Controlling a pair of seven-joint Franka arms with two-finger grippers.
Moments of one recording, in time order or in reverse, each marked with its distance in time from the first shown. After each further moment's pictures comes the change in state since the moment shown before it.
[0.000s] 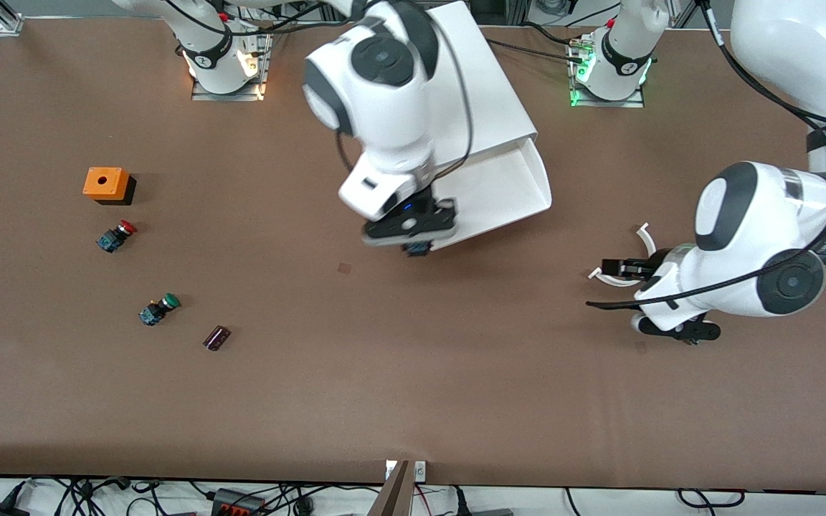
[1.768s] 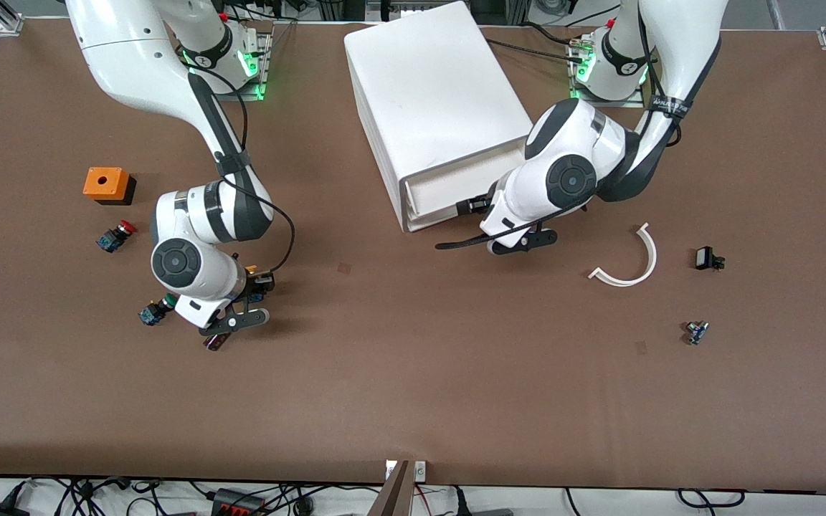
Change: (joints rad) left arm -0.037 -0.200 -0.344 -0.592 -0.174 0.457 -0.529; right arm -0.384 -0.066 0.013 -0.725 0.063 0.352 -0.619
